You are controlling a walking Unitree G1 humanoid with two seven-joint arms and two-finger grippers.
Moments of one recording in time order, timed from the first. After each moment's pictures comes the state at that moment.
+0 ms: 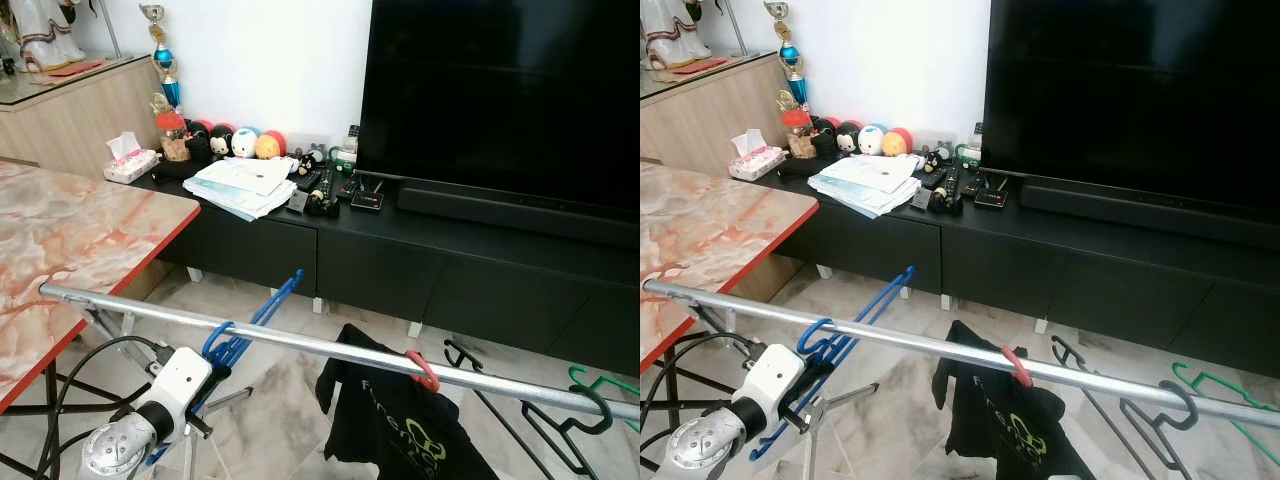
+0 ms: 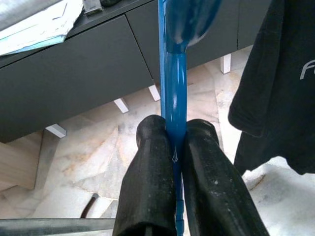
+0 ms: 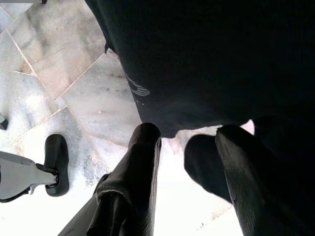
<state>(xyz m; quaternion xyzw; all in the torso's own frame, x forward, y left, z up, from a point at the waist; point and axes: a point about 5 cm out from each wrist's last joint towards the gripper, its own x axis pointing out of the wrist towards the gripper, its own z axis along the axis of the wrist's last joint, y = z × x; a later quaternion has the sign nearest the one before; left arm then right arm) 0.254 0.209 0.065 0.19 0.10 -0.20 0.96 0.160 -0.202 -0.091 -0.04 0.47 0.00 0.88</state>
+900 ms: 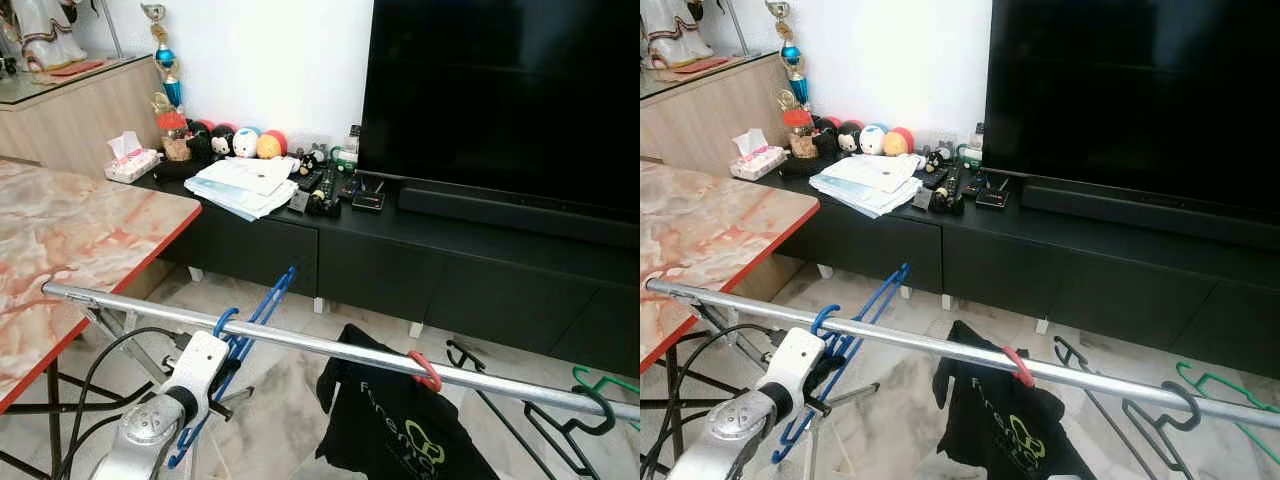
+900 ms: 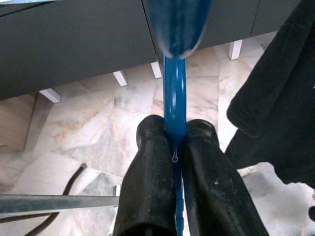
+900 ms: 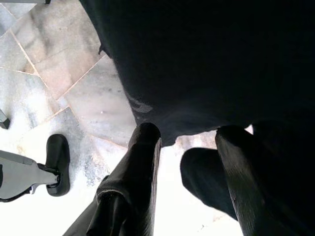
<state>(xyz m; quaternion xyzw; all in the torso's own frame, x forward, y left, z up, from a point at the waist) 0.276 0.186 0.061 0.14 0.17 -0.16 0.96 0.160 -0.202 -0.091 -0.04 0.47 0.00 0.88</state>
